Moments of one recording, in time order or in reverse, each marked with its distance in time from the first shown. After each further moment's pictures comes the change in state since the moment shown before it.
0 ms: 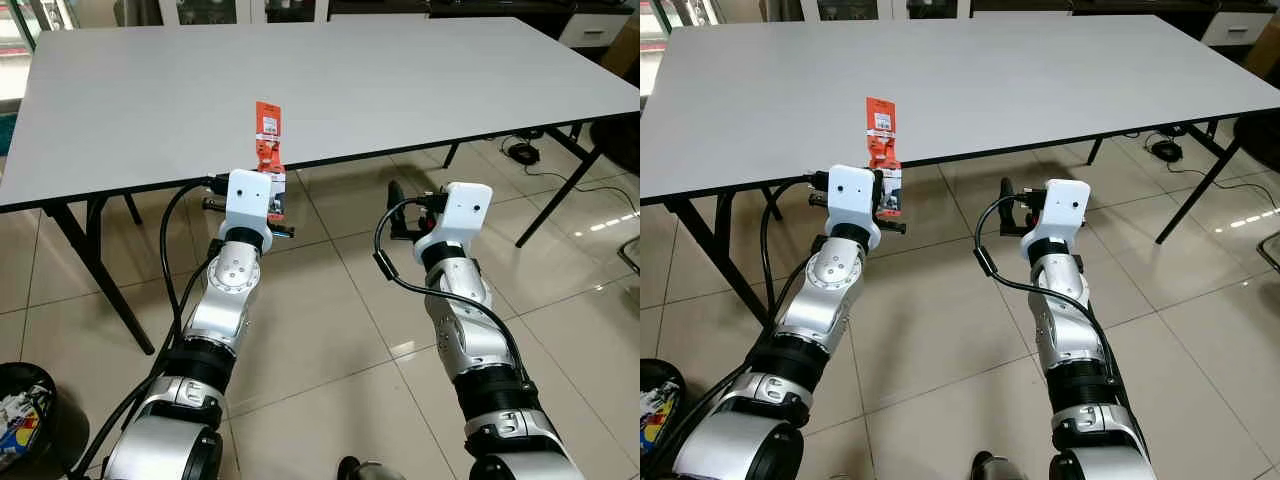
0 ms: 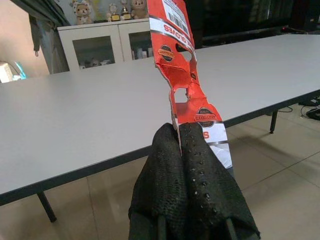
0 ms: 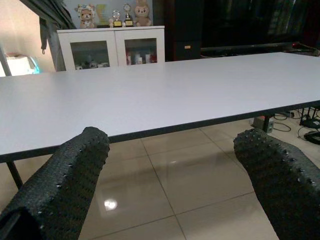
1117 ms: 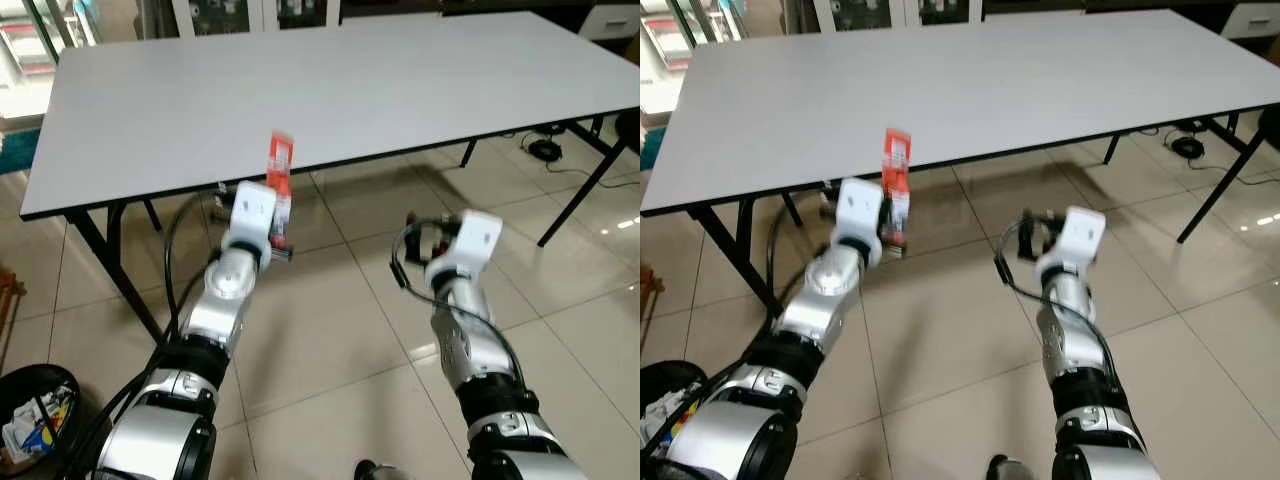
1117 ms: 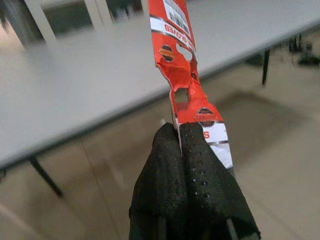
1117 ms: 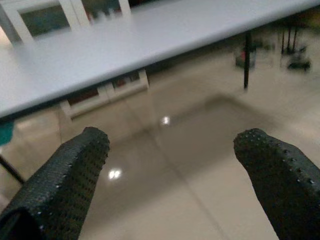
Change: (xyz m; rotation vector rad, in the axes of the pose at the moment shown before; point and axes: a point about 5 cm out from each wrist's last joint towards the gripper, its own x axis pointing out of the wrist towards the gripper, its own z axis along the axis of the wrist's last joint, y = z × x) left arm -0.005 0.003 -0.039 0.038 0.197 -0.117; right arm -0.017 -0.031 -0.052 0.121 0.227 -0.188
